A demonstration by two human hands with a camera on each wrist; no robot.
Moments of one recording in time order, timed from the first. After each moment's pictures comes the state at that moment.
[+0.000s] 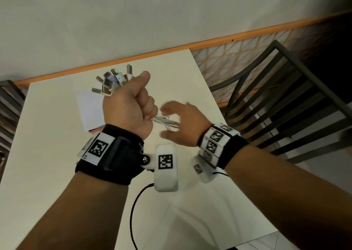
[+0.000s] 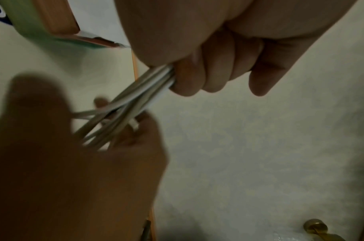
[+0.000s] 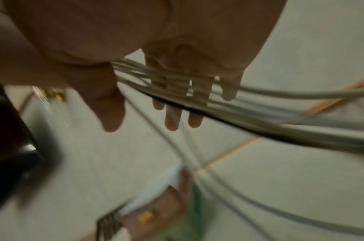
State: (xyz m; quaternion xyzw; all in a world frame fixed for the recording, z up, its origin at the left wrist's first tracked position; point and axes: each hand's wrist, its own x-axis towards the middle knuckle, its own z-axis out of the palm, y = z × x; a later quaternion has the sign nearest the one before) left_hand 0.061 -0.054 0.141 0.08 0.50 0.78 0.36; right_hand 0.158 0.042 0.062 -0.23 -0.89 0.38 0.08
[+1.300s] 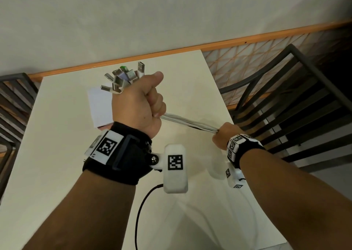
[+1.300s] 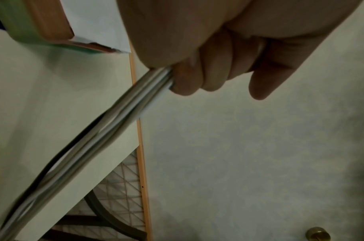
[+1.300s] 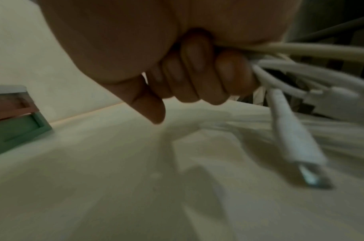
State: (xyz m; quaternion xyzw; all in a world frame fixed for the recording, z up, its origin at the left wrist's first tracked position) left_hand 0.053 -0.053 0.141 0.09 0.50 0.79 0.34; right_hand 0.195 0.107 -0.023 -0.54 -0.79 0.25 -0.16
